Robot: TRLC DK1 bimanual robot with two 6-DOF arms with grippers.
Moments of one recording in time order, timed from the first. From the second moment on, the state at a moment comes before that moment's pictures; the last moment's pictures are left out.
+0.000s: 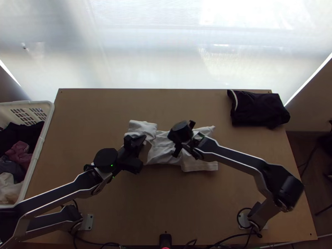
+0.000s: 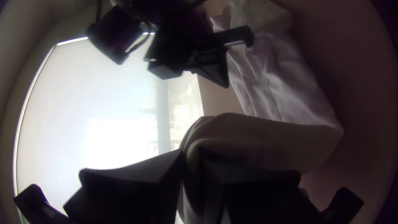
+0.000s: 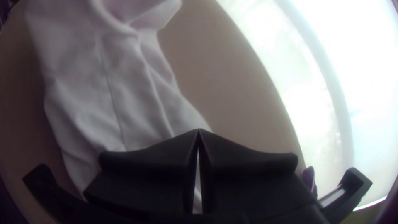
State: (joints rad) left arm -0.77 1.21 0.55 0.53 -0.15 1.49; right arm 0.83 1.76 1.13 -0.15 0.29 -0.47
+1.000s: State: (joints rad) left arm -0.95 1.71 0.95 0.54 -0.01 1.70; right arm 0.45 1.14 0.86 -0.33 0.30 -0.40
